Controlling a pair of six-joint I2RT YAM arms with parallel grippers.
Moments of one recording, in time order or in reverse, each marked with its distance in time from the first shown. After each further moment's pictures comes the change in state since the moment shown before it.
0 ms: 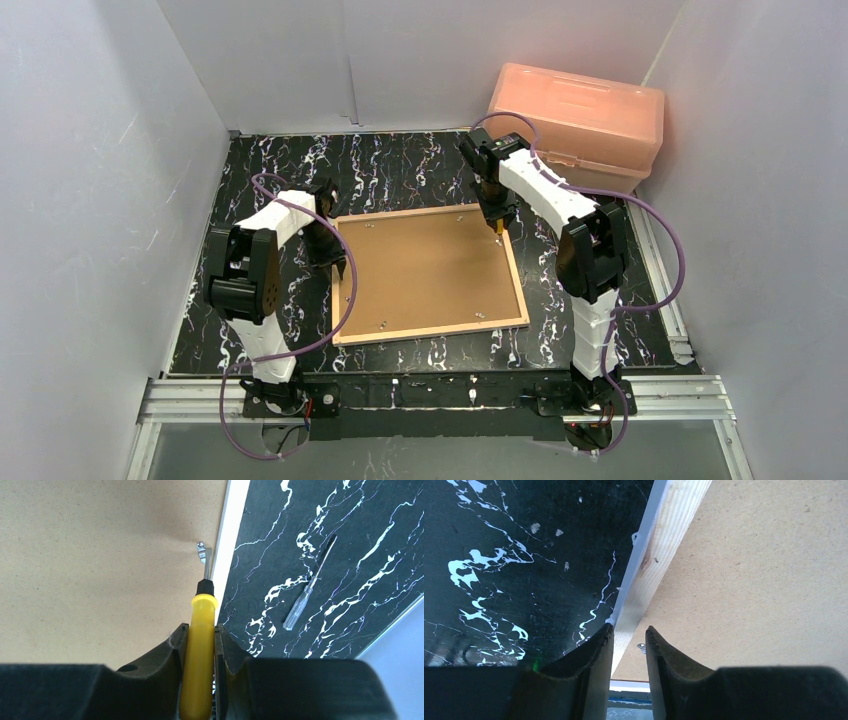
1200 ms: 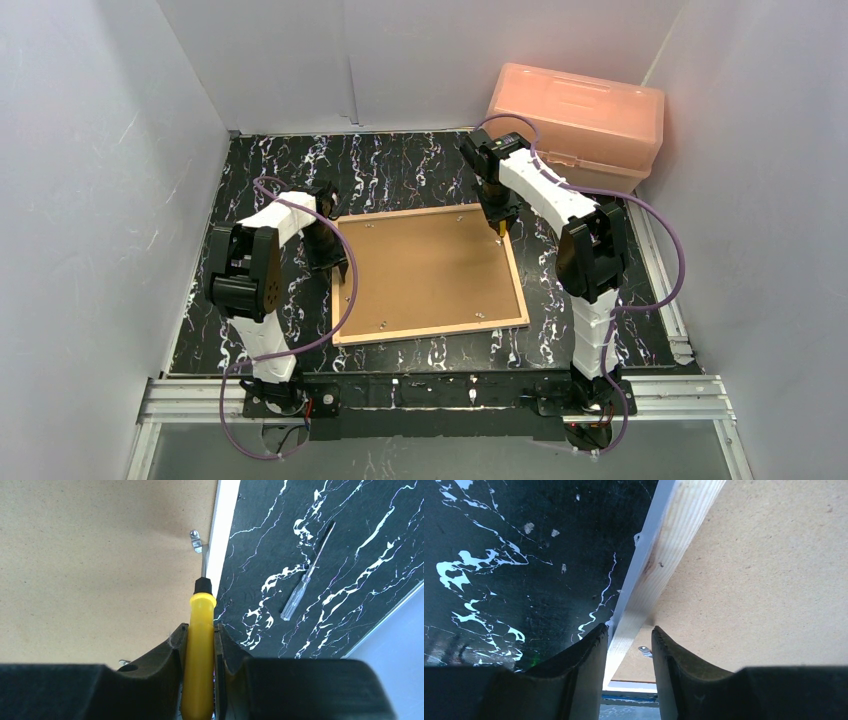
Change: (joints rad) left arm 0.002 0.016 -0.012 0.003 0.018 0.002; right arm -0.007 0.001 0.006 -0.044 0.015 0.009
